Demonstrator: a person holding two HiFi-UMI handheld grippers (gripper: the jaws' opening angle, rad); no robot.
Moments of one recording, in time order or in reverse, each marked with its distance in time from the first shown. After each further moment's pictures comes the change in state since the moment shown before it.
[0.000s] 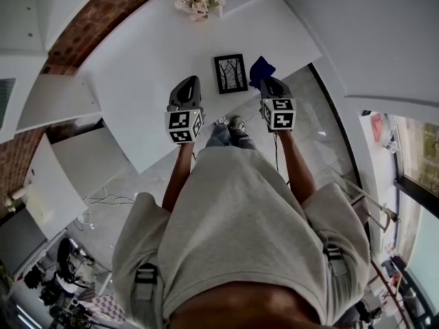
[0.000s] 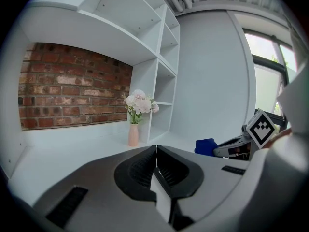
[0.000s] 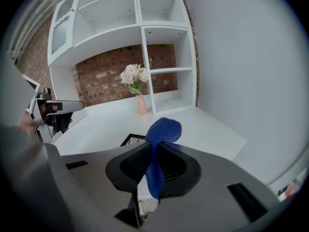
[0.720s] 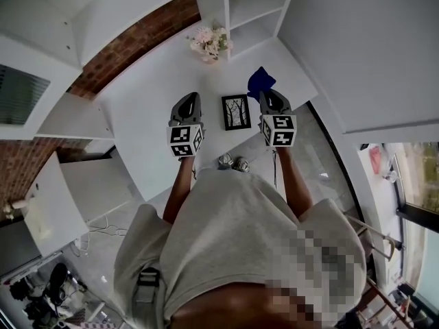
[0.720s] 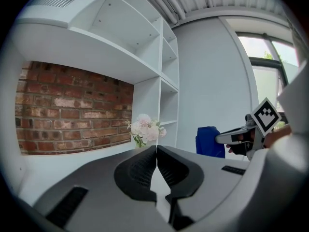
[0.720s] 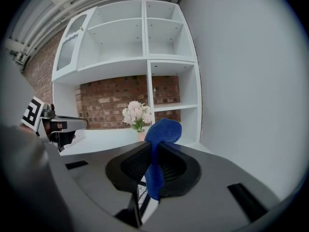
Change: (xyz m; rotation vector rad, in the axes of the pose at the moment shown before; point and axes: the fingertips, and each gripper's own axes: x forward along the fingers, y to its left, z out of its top) left arm 0.001 0.027 0.079 0.064 -0.148 0.034; right arm -0.021 0.016 0.128 -0.050 -0.280 0.005
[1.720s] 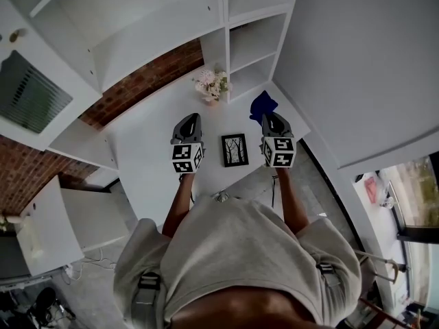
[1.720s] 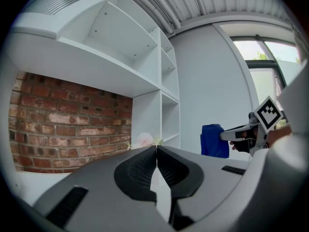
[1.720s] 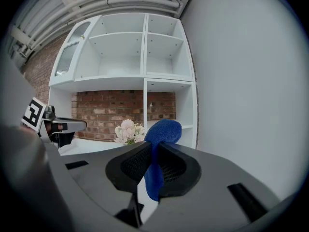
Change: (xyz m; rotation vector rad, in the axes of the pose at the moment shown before) left arm 0.015 0.011 0.060 0.043 -0.121 0.000; right arm -0.009 -0.019 0.067 -0.042 -0.140 -0.051
